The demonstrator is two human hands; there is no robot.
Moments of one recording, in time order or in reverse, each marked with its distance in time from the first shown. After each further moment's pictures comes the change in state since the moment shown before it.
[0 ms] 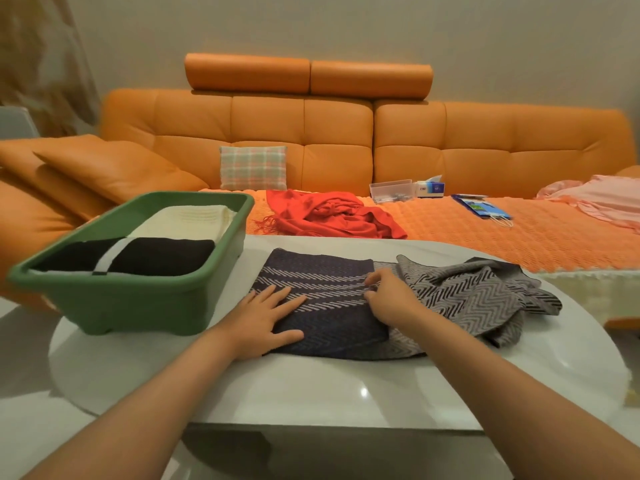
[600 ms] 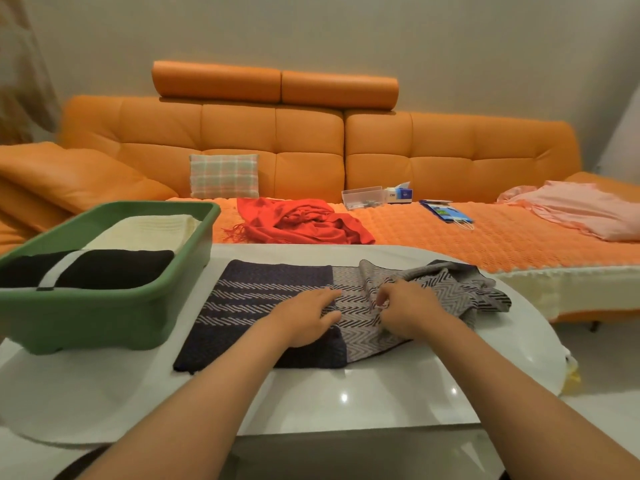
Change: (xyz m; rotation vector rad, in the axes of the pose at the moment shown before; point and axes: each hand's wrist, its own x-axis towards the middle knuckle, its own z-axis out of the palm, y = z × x) left_hand 0.069 0.116 -0.023 -0.264 0.091 0.100; right_hand -0.018 0.050 -0.063 -0.508 -0.044 -0.032
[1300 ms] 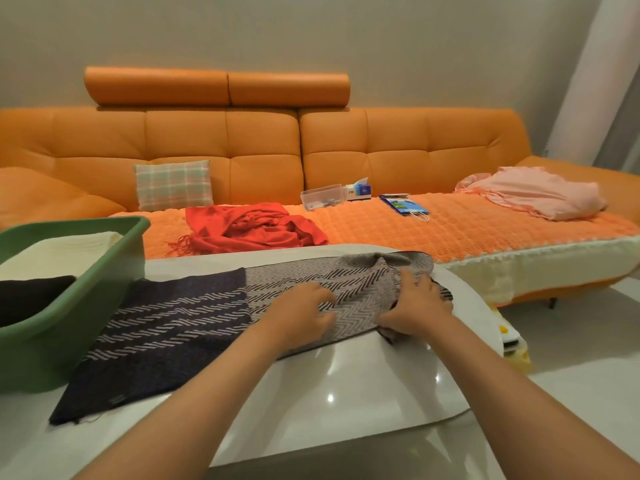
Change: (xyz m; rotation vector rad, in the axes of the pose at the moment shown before) left_hand 0.060 0.089 0.024 0.104 0.185 0.117; right_hand 0.005 0.123 0.005 0.122 -0.024 0.360
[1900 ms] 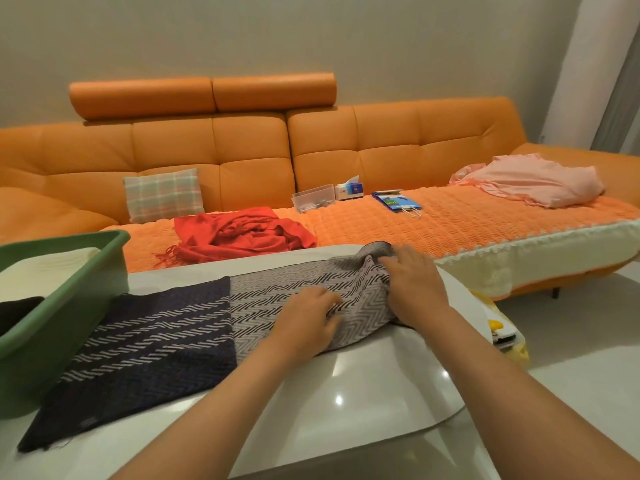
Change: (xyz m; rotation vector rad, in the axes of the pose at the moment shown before) left_hand 0.026 0.027 0.042 0.025 0.103 0.039; right_hand 0.026 0.028 -0.009 -0.165 0.453 -0.372
